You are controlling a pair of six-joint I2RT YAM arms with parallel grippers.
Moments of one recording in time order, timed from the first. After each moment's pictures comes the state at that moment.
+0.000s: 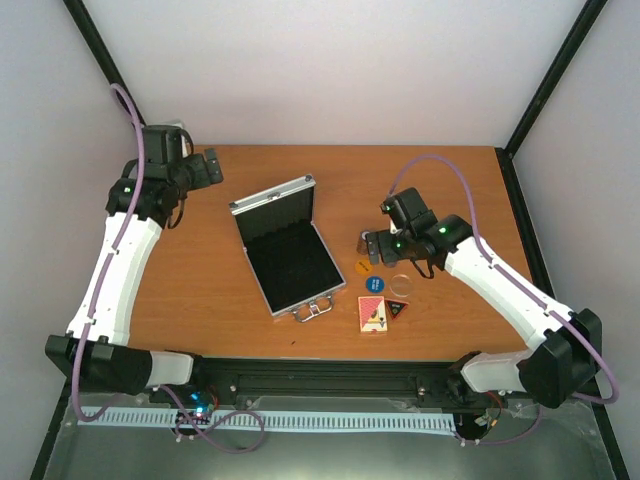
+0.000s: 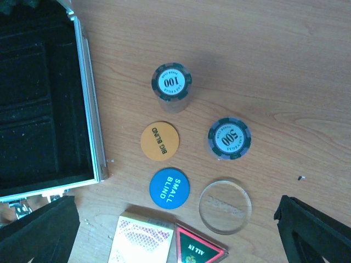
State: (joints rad) left arm -0.14 1.31 1.53 -0.83 -0.20 -0.32; right arm 0.59 1.31 1.17 -0.87 0.11 0.29
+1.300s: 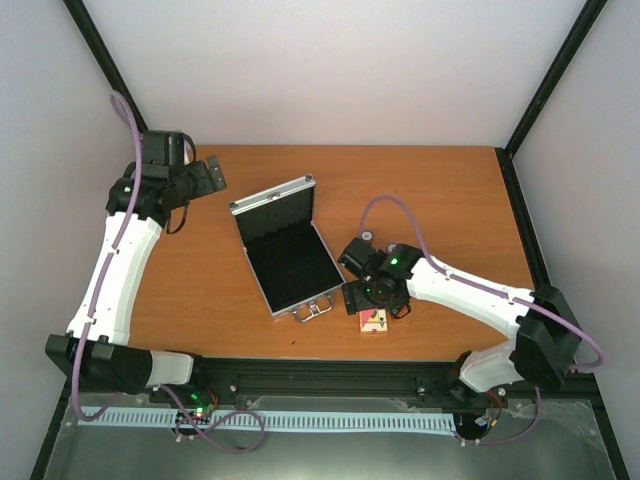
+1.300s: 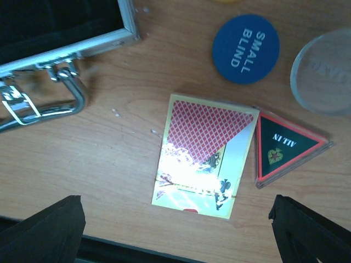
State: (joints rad) left arm -0.14 1.33 1.55 -0.94 -0.13 -0.42; right arm 0.92 1.39 1.05 -1.00 0.09 0.68
